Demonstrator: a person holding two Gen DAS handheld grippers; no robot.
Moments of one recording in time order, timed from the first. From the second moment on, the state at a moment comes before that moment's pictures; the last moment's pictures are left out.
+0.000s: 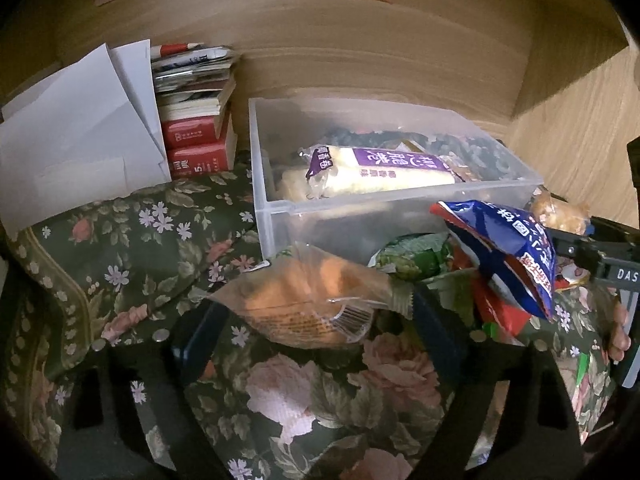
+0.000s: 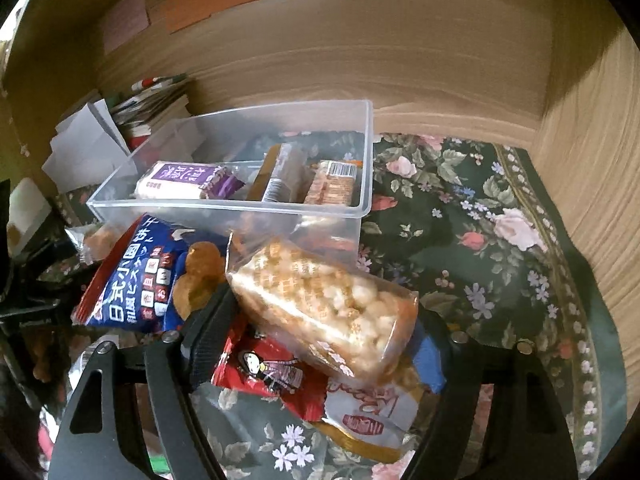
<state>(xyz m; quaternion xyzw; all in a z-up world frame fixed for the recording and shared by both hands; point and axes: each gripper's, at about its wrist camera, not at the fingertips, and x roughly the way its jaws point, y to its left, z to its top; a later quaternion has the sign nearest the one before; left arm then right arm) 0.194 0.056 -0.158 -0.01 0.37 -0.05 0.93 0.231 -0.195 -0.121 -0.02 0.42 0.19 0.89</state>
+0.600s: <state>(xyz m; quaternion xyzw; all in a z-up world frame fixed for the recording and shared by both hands) 0.164 0.066 -0.137 -0.03 0.34 -0.04 0.94 0.208 -0.210 -0.096 -0.01 0.39 0.19 0.90</state>
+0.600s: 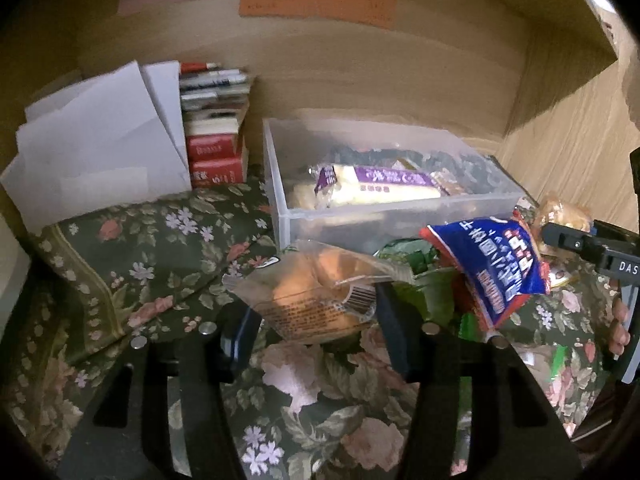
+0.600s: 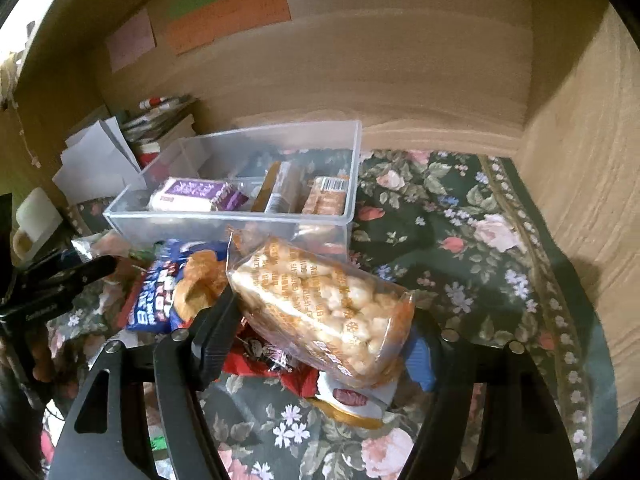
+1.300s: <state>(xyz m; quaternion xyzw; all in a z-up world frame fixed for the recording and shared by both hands) 0.161 0.064 -0.054 -0.03 0.24 -0.04 0.97 0.207 -0.203 -0.035 -0.02 0.30 0.20 0.93</state>
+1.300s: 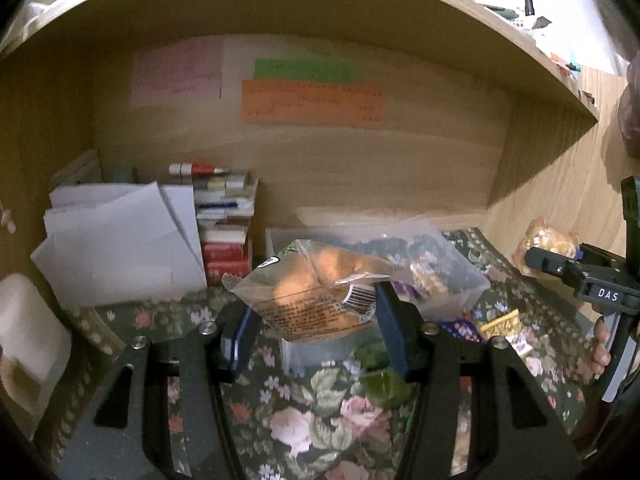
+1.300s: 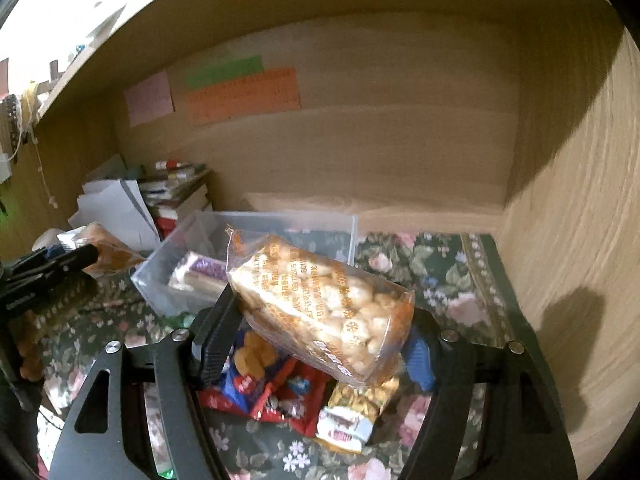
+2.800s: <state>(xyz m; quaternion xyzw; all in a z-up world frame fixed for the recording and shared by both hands) 0.266 0.048 -0.081 -0.02 0.30 -0.03 0.95 0.309 -0.126 -0.070 -0.10 0.37 0.22 0.90</state>
